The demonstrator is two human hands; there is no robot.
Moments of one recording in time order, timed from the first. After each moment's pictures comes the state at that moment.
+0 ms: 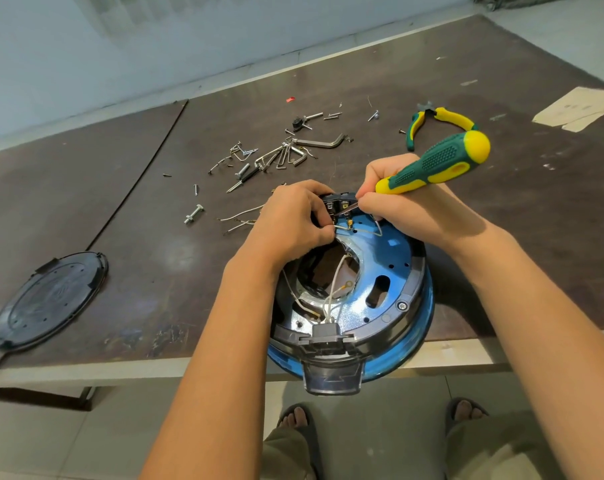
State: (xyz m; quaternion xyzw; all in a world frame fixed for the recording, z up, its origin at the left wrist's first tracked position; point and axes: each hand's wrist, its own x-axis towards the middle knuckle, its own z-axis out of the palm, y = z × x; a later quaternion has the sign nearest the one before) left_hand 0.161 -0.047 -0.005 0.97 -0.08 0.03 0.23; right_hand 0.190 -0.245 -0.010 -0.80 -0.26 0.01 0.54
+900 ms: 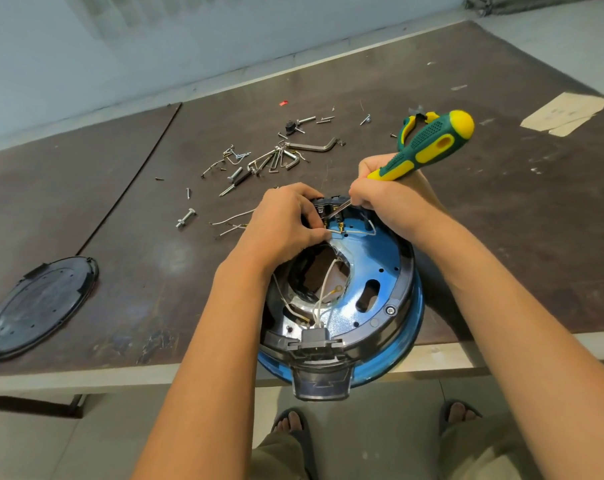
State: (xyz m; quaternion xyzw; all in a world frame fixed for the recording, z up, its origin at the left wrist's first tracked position) left_hand 0.162 -0.050 -0.003 0.97 -0.06 0.03 0.24; right_hand 0.187 -0.233 -0.005 -0.79 -0.13 0.02 0.60
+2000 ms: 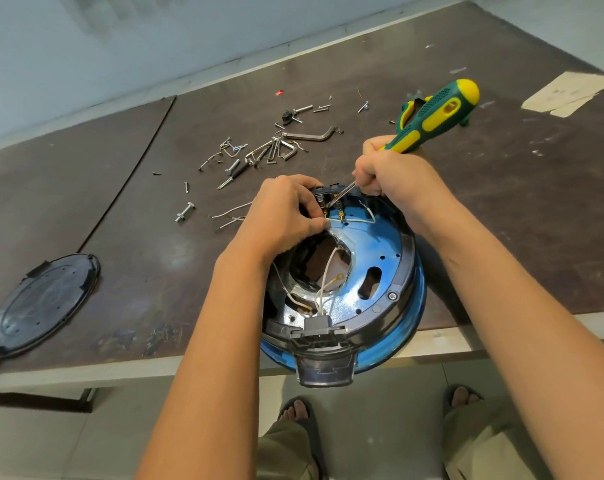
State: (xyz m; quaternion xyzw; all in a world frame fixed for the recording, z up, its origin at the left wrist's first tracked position) left_hand 0.161 -0.050 -0.001 0.97 -0.07 0.03 0.24; right_hand 0.197 -0.230 -0.004 -0.72 -0.08 0.06 0.69
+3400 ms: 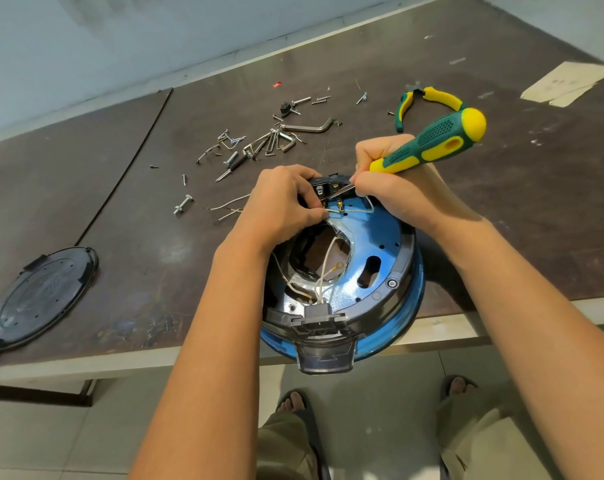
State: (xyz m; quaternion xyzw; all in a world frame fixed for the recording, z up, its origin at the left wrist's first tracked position) left_hand 0.162 -0.047 -0.005 0.97 -0.08 0.05 0.23; right_hand 0.183 -0.246 -0.020 -0.77 -0.26 -0.02 0.58
